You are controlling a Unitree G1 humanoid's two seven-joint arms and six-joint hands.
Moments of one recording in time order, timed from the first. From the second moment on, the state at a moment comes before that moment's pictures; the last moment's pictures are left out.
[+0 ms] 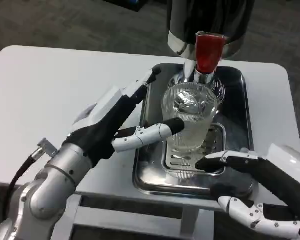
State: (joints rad) left arm -0.49 0.42 -0.13 0.04 0.35 -0.10 -0.23; right arm 0.11 -0.58 -0.11 -0.87 -0.32 0.25 0.56
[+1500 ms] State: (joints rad) left arm -0.54 0.33 0.15 -0.24 -0.40 0.24 -0.34; right arm 0.10 -0.57 -0.10 -0.87 -0.32 0.25 0.56
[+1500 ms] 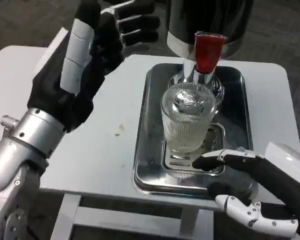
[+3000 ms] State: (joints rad) left arm -0.66 0.23 0.02 -0.16 -0.42 0.26 -0.45; right arm 0.11 -0.56 -0.11 -0.87 -0.31 0.25 0.55
